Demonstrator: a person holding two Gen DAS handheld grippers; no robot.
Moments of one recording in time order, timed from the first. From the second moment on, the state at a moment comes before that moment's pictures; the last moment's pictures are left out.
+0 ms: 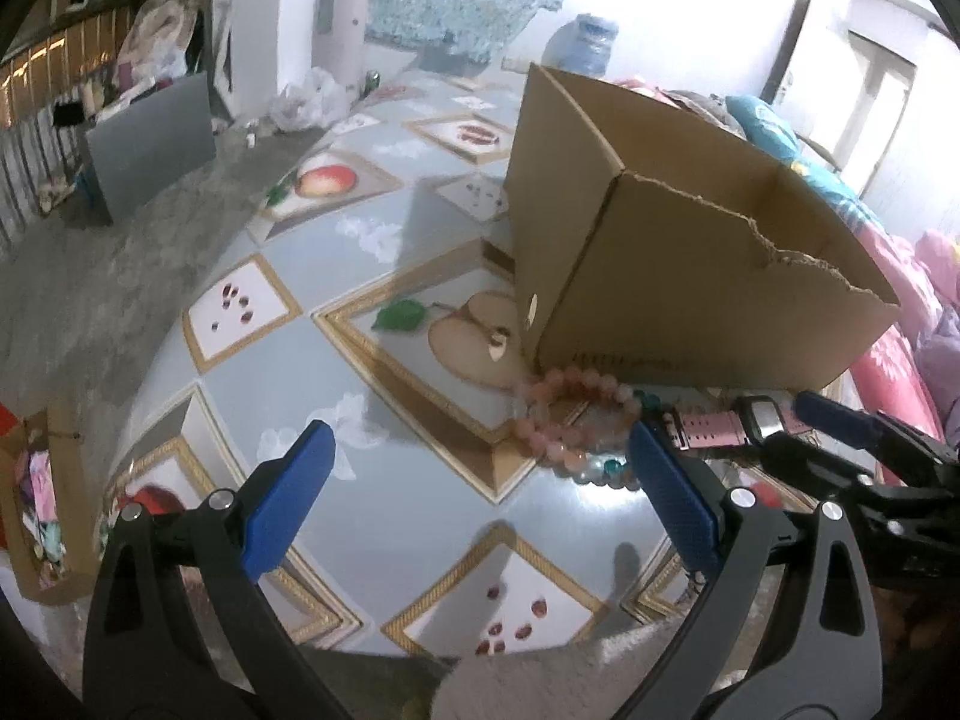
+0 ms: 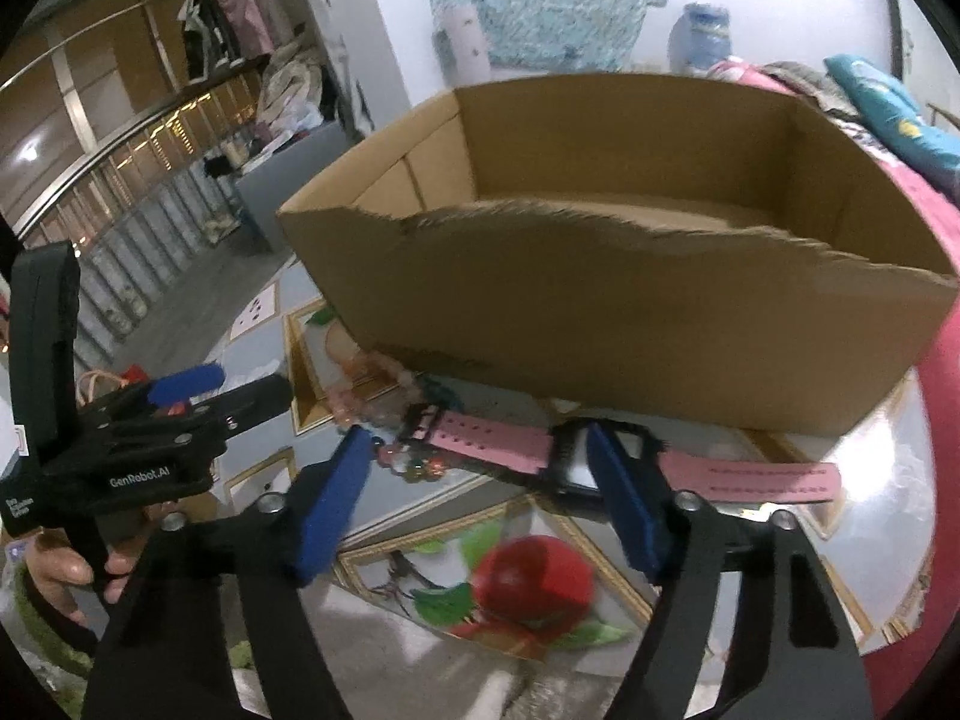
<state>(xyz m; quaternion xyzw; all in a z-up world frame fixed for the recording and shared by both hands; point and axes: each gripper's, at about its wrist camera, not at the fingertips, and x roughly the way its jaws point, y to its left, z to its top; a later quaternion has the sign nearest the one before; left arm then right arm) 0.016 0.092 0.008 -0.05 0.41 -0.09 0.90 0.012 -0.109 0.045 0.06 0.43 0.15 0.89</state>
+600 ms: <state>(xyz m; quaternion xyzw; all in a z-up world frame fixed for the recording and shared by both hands) 0.025 0.046 -0.001 -0.02 0.43 -0.20 0.88 0.004 -0.124 0.044 0.00 0.42 0.16 0.90</state>
